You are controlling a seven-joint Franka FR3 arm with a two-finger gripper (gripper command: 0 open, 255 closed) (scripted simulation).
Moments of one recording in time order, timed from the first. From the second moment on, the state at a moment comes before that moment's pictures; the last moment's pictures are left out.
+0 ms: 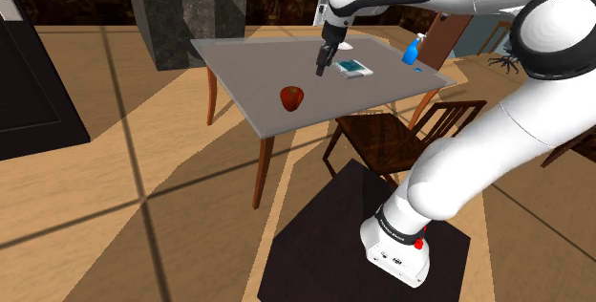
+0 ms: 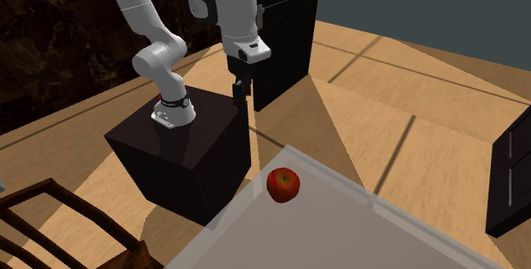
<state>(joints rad) 0.02 -0.23 -0.32 -2.14 -0.10 1.95 -0.54</state>
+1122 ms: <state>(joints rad) -0.10 0.48 -0.35 -1.58 0.24 1.98 -1.00</state>
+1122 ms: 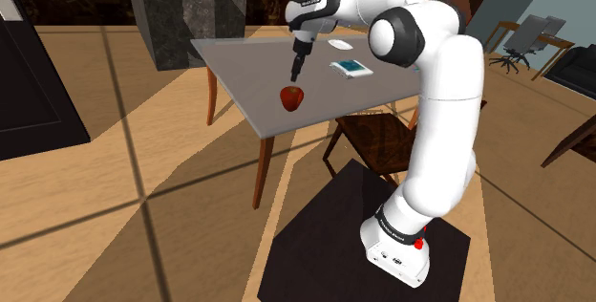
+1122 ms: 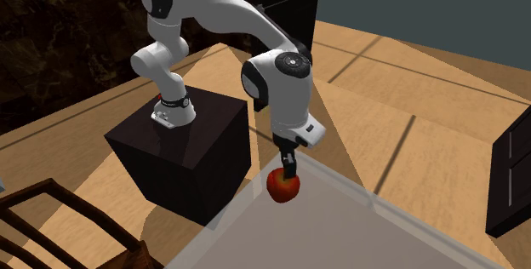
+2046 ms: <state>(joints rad) -0.12 0.56 -0.33 -1.57 0.27 2.04 -1.03</state>
